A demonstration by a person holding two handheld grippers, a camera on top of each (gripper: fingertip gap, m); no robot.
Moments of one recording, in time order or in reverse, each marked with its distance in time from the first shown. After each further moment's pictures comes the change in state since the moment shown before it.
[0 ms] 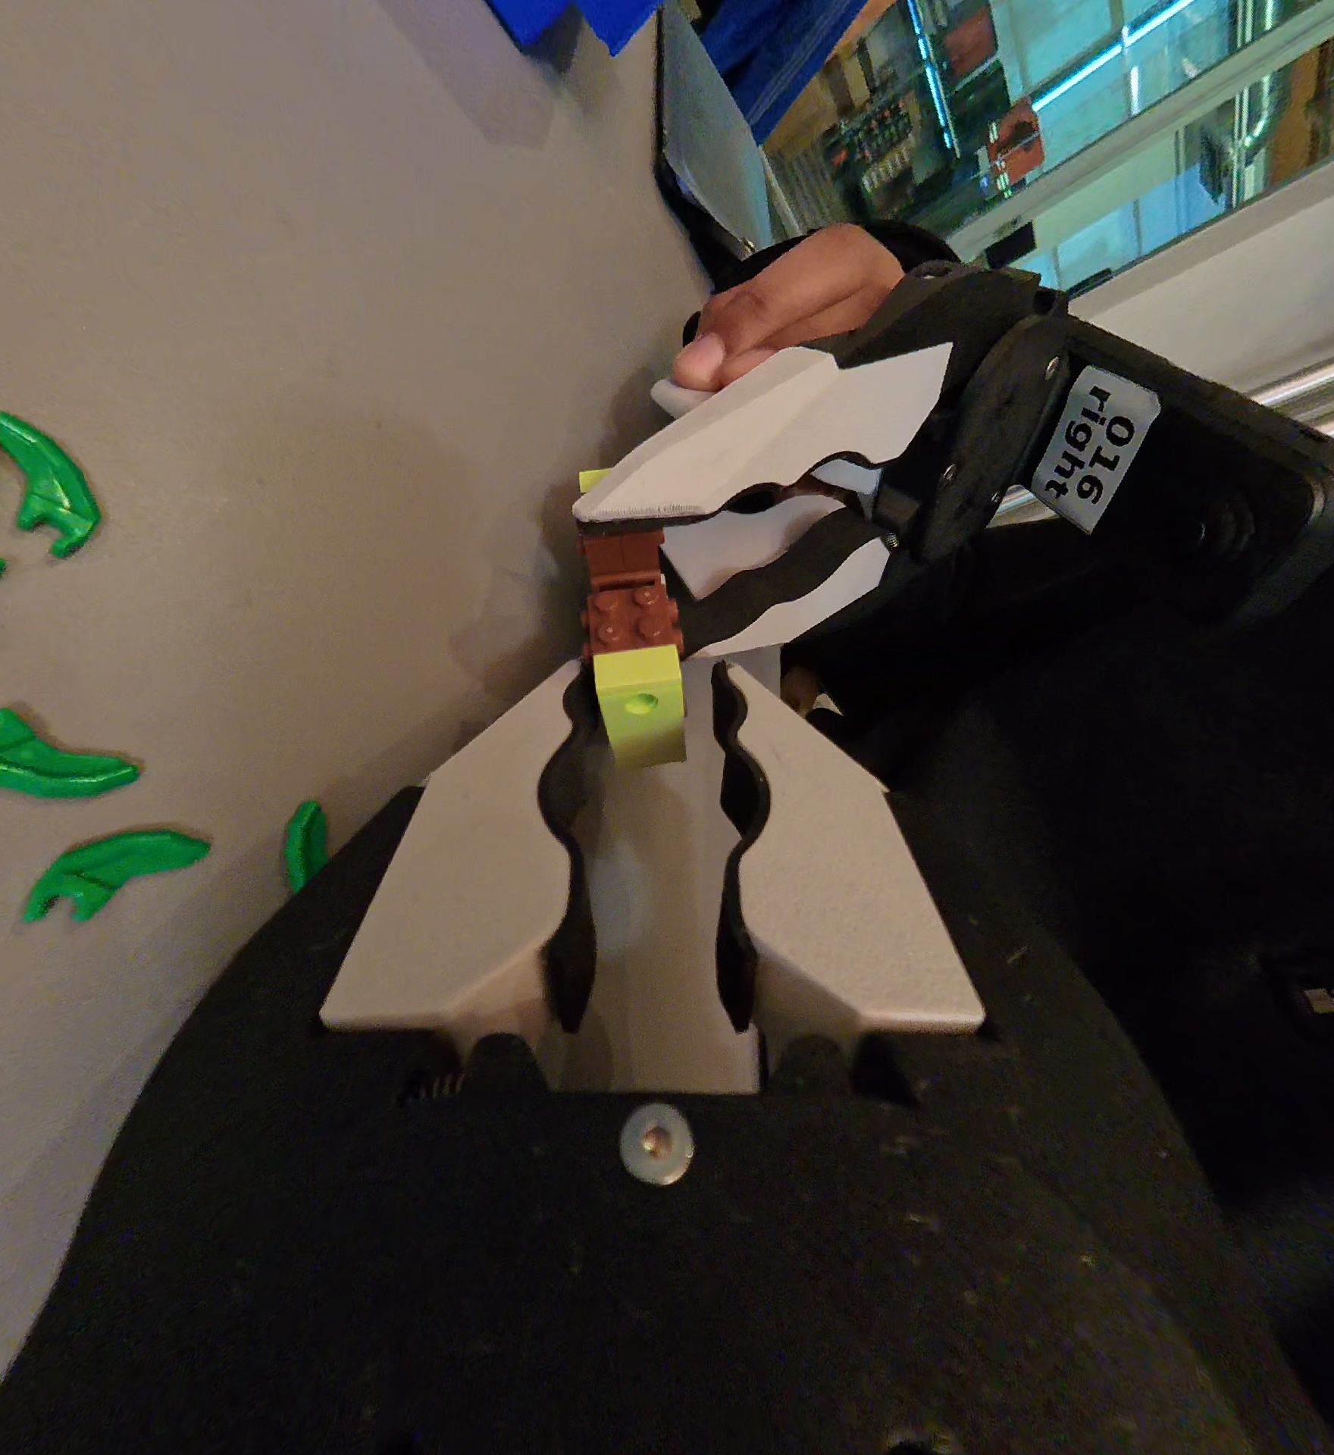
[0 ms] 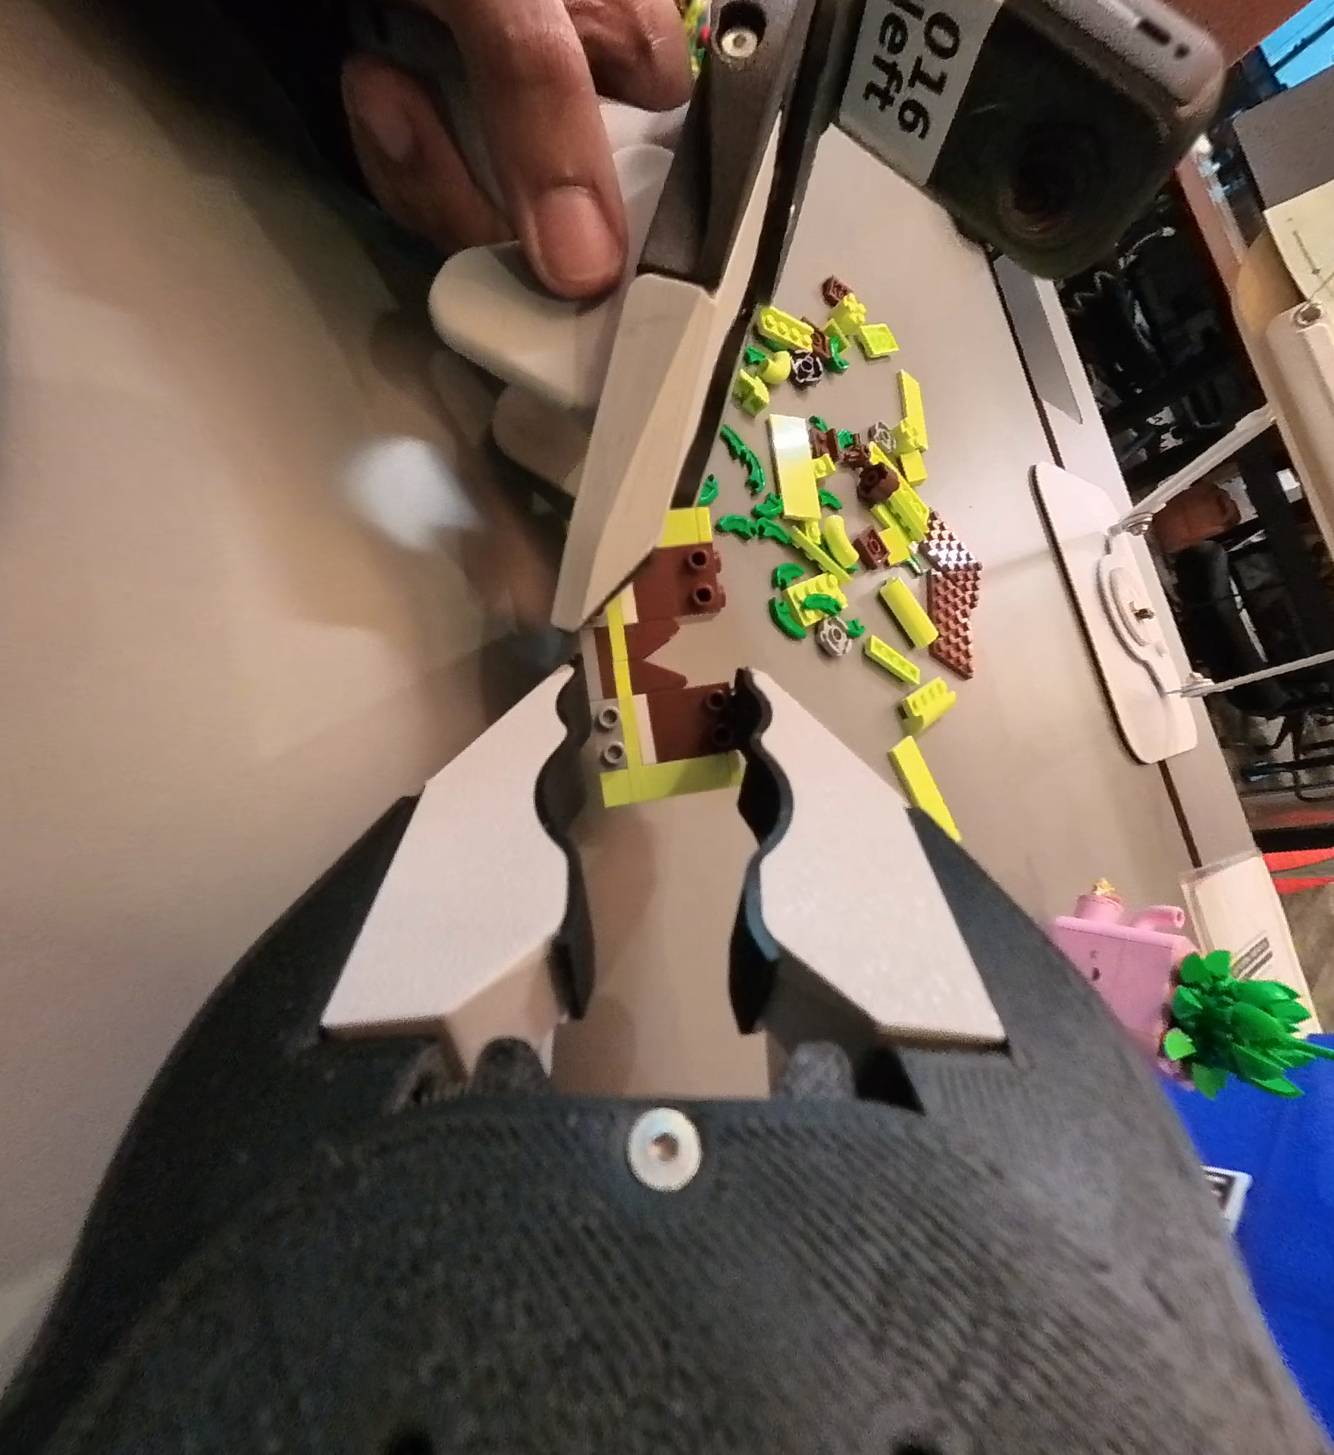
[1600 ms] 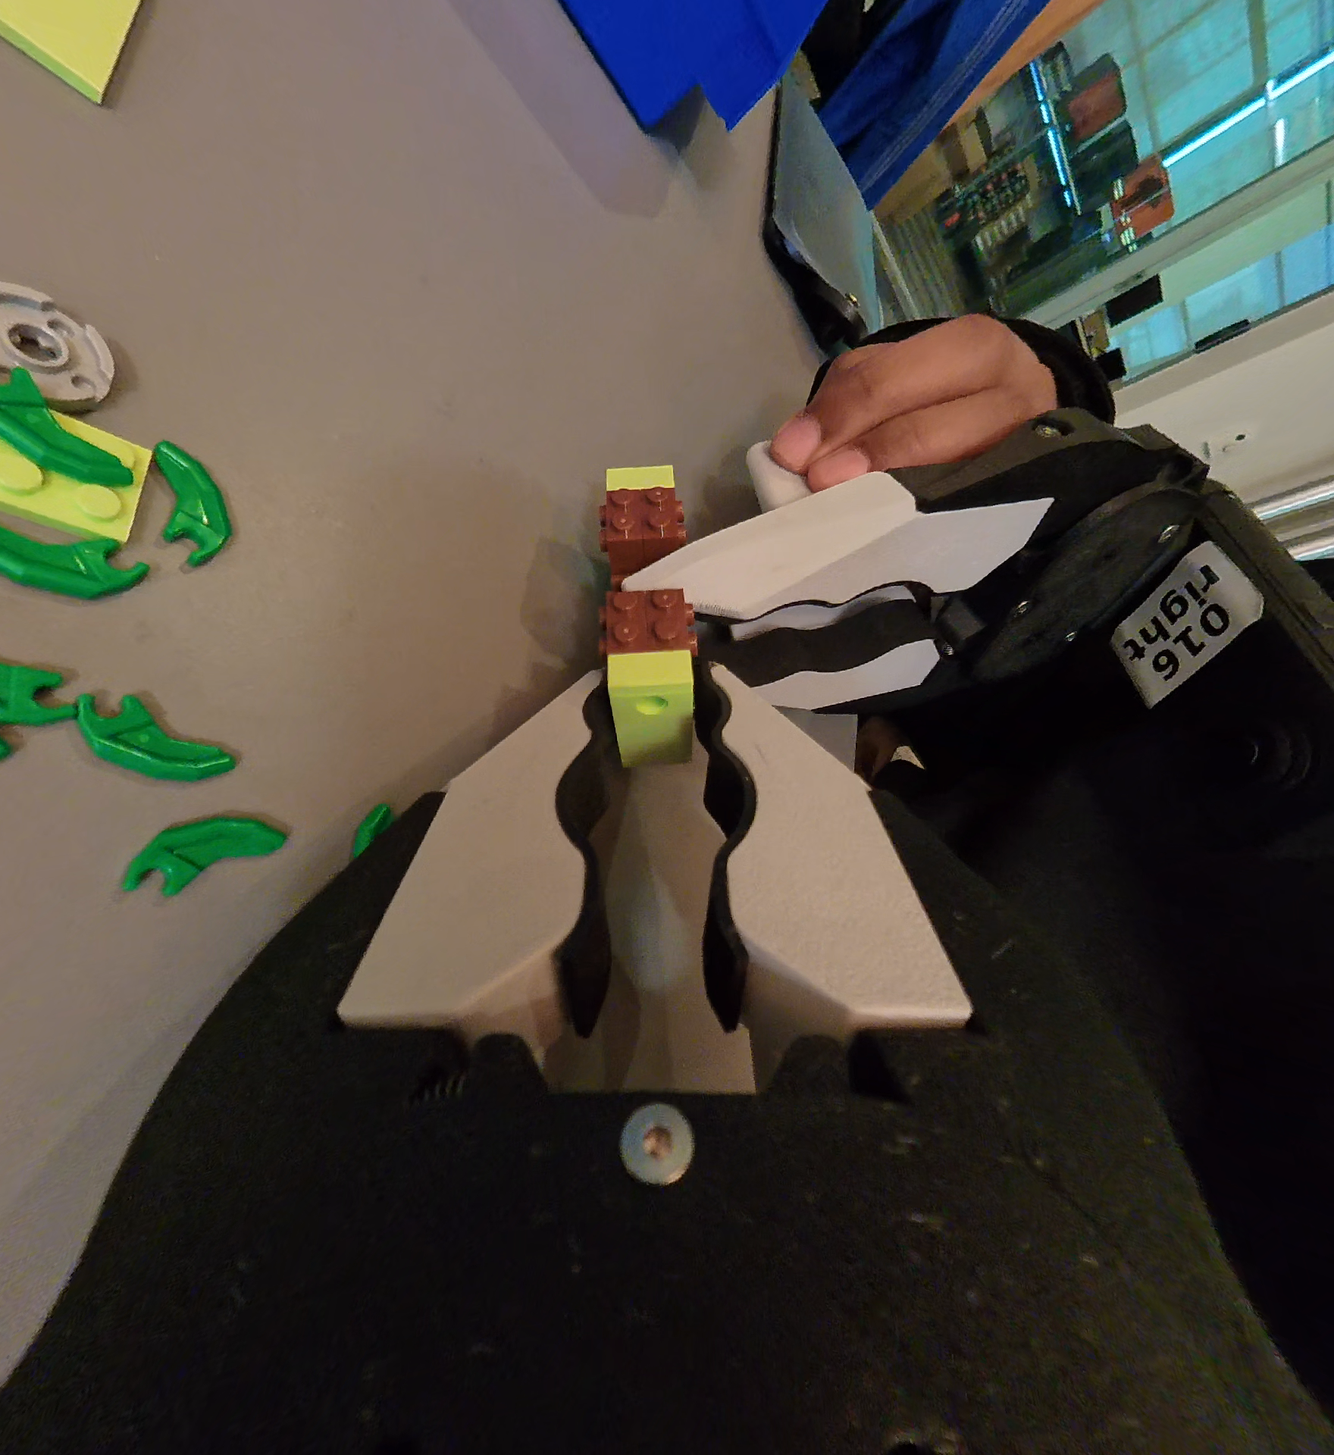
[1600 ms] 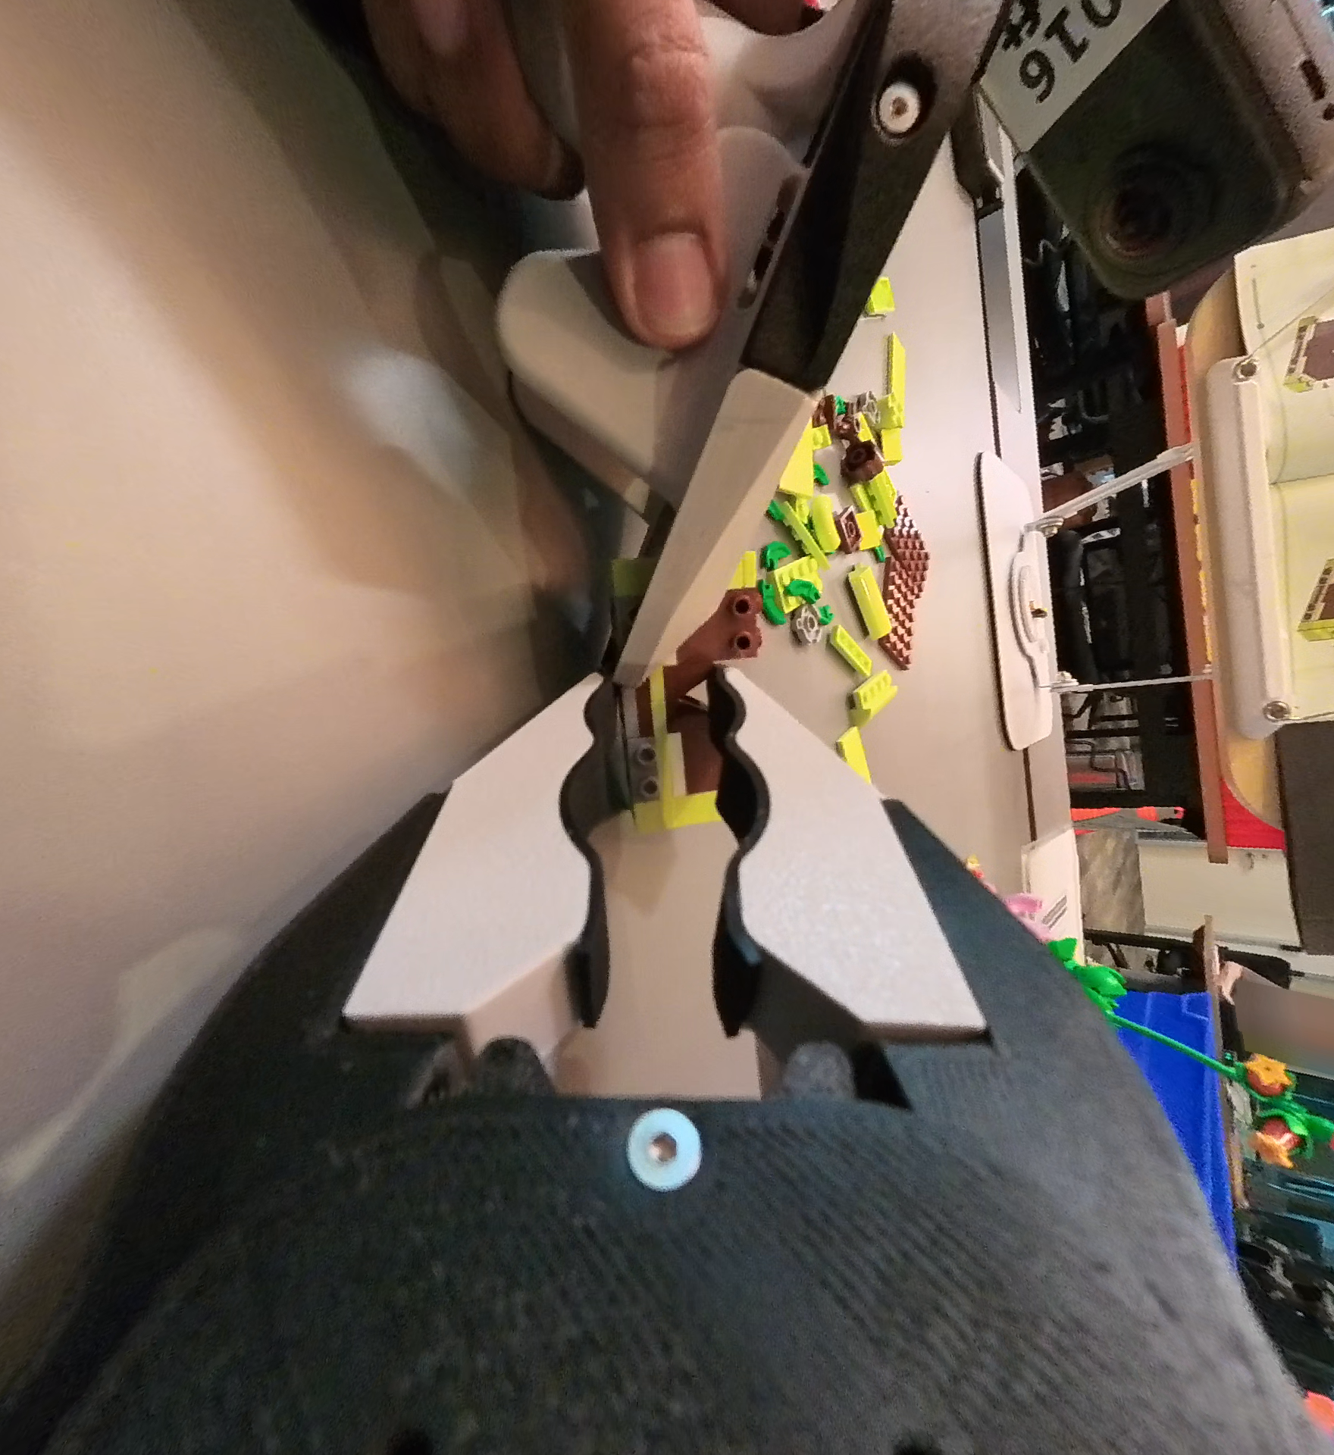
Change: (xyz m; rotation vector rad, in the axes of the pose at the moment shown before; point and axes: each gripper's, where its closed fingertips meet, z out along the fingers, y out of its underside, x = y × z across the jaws) left arm -0.018 -0.008 0.002 0.064 -0.144 0.007; right arm -0.002 0.006 0.009 -0.152 0.099 -0.206
